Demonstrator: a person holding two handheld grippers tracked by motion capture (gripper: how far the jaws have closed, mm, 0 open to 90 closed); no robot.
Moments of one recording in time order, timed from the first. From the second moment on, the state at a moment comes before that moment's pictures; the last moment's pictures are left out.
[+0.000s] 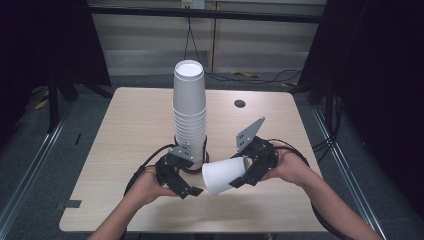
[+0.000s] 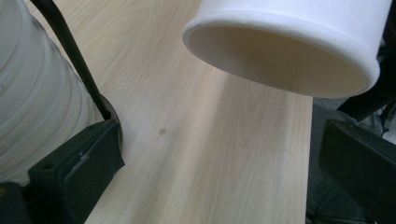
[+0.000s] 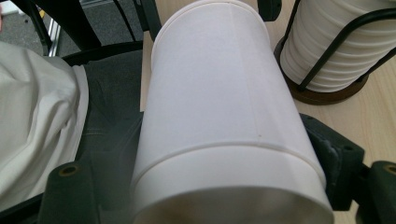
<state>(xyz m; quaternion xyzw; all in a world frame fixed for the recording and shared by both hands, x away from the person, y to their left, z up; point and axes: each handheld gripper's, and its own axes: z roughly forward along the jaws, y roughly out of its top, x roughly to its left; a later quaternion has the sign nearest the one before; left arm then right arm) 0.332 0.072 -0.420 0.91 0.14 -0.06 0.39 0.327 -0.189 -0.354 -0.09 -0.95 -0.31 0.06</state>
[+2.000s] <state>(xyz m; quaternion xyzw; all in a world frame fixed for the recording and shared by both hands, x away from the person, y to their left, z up) 0.320 0.056 -0.415 0.90 0.08 -0.03 0.43 0.332 -0.176 -0.355 -0.08 -0.94 -0.34 0.06</state>
